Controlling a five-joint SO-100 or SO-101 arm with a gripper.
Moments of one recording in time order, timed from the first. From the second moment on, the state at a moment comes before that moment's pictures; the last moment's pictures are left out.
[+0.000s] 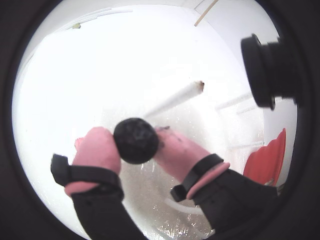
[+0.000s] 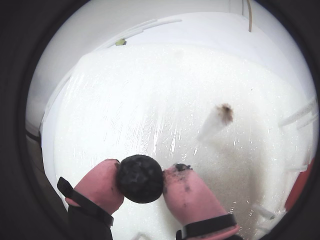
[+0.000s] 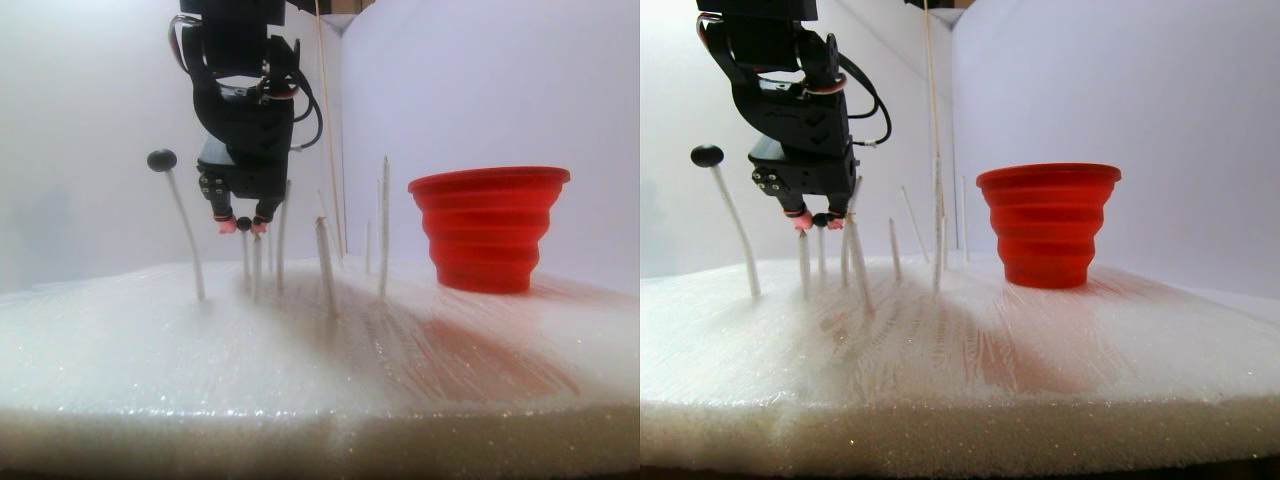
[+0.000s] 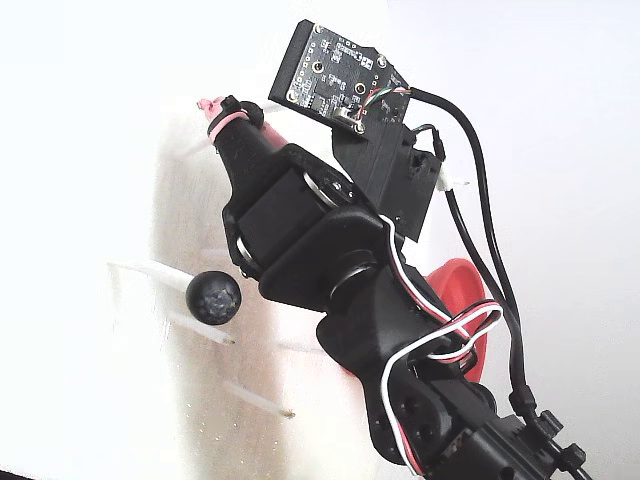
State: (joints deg) arm -9.9 70.3 111.0 -20.5 -89.7
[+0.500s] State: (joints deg) arm -9.9 70.6 111.1 -20.5 -89.6
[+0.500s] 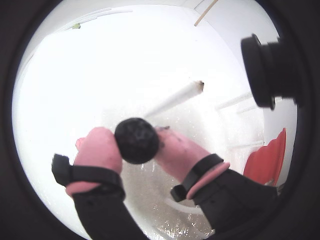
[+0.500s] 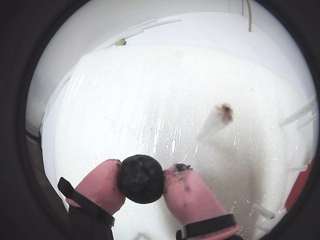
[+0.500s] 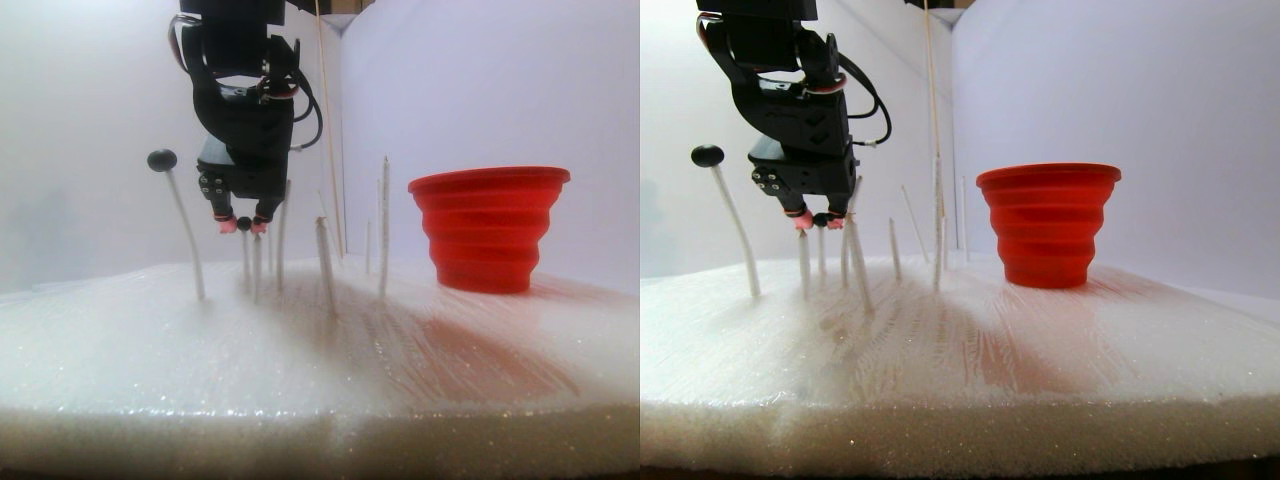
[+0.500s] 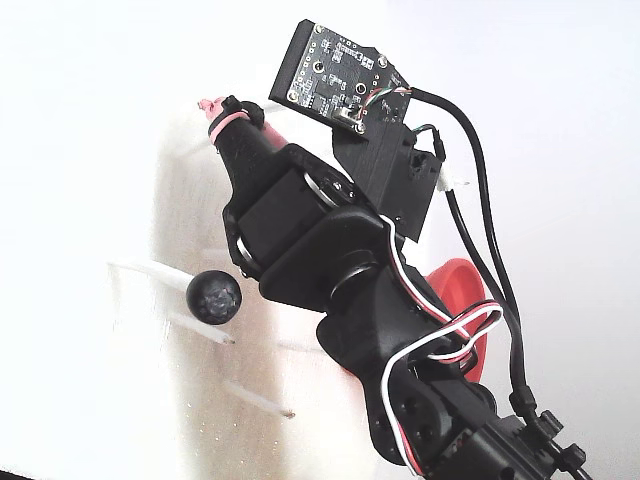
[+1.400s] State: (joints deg) arm -9.9 83.9 118.1 -13.5 -89.9
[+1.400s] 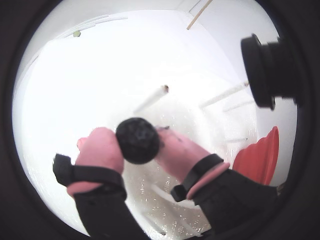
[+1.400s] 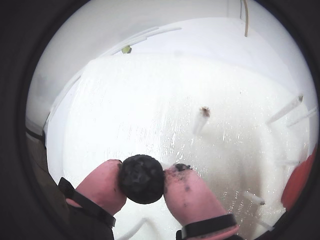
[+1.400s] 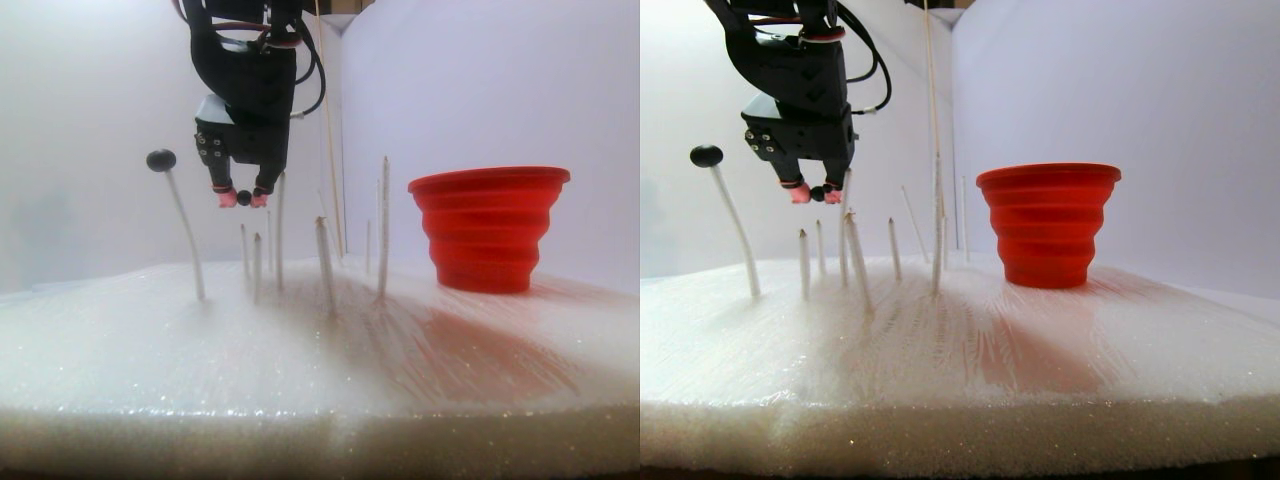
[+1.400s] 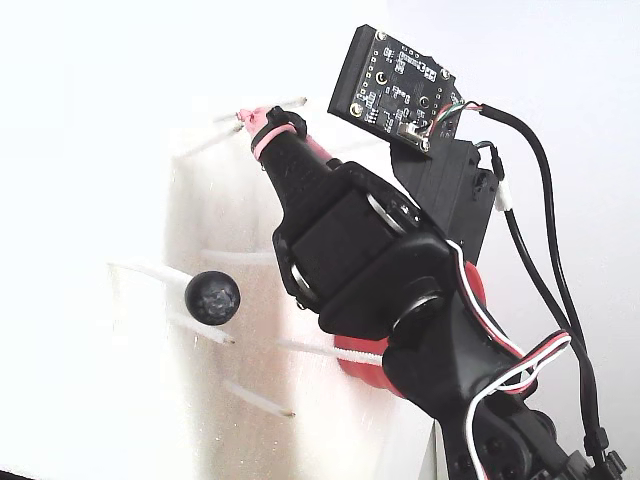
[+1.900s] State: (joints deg) arm -8.3 91.8 120.5 -5.2 -89.9
